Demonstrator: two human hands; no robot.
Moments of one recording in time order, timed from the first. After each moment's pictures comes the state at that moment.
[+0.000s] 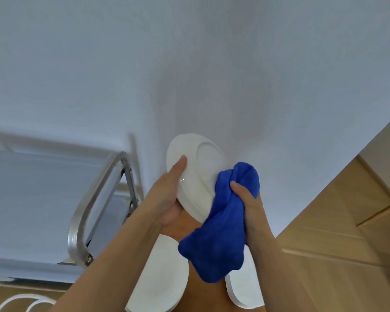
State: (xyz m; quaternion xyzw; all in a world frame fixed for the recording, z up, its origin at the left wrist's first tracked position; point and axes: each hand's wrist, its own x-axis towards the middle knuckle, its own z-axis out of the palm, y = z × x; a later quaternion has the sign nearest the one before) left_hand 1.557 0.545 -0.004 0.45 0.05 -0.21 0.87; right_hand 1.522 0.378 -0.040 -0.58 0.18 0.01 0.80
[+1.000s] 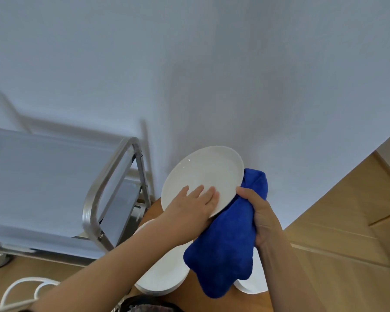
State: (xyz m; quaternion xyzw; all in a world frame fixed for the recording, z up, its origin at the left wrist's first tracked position) left_hand 1.520 0.537 -0.047 0.93 -0.34 -0.09 -0.08; right_hand 1.500 0.374 -0.050 -0.51 0.21 0.09 0.83
